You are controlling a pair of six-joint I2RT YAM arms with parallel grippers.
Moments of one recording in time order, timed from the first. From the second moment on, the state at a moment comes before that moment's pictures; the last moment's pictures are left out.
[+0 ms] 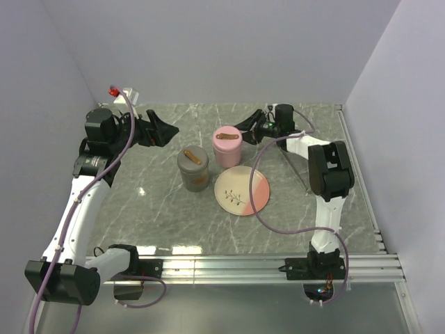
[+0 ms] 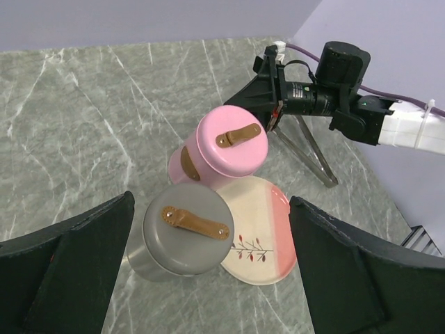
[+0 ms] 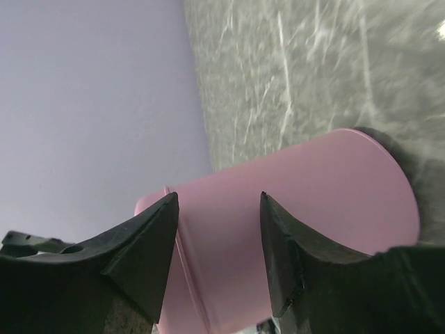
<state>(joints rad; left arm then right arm) -0.10 1.09 1.16 -0.27 0.54 -0.34 0.20 2.08 1.38 0.24 -0.77 1.17</state>
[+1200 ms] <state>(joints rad) -0.03 1.09 1.08 -0.27 0.57 -0.36 0.38 2.33 1.54 0.34 -0.81 1.23</state>
